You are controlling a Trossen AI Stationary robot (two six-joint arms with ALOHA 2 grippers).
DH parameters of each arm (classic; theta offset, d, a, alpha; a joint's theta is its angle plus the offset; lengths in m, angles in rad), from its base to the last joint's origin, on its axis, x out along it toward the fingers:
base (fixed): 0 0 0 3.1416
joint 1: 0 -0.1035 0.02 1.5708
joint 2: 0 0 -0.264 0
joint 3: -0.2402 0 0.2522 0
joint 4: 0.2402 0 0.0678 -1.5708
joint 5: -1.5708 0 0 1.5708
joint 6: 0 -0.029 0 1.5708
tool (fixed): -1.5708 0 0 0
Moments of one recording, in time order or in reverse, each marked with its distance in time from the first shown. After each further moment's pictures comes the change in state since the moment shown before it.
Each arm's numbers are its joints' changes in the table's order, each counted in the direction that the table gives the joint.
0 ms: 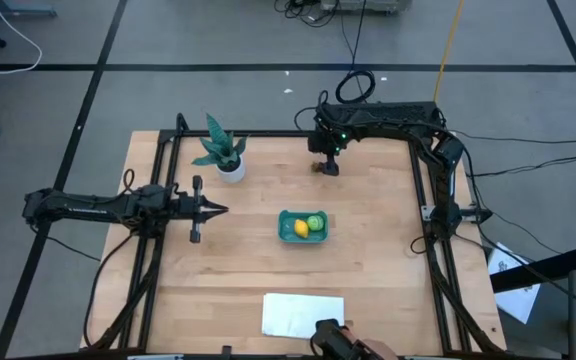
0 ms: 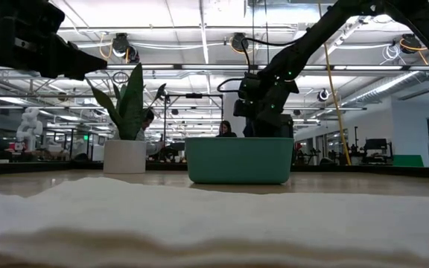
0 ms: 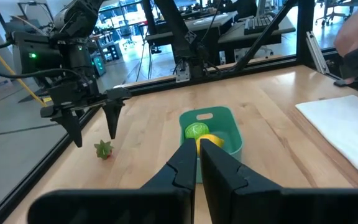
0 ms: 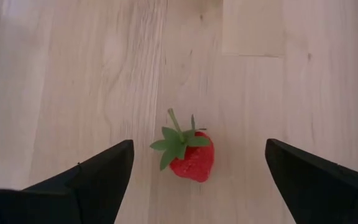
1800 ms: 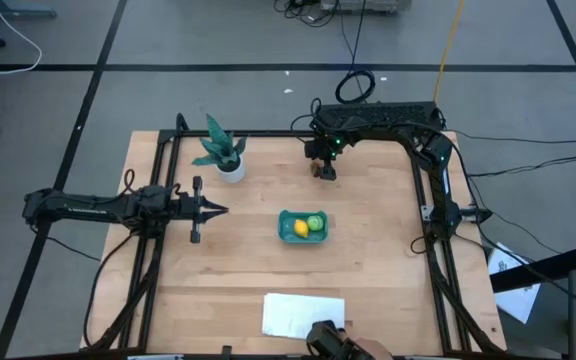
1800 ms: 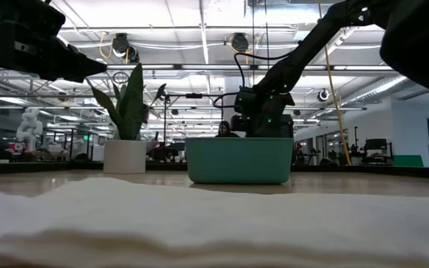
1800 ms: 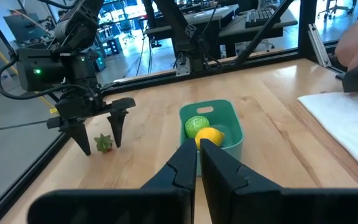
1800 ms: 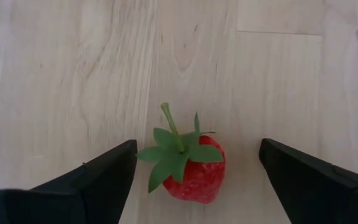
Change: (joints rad) left arm 0.000 0.000 0.000 0.024 -0.006 -0.001; right arm -0.015 0.113 -0.002 -0.043 0.030 0.022
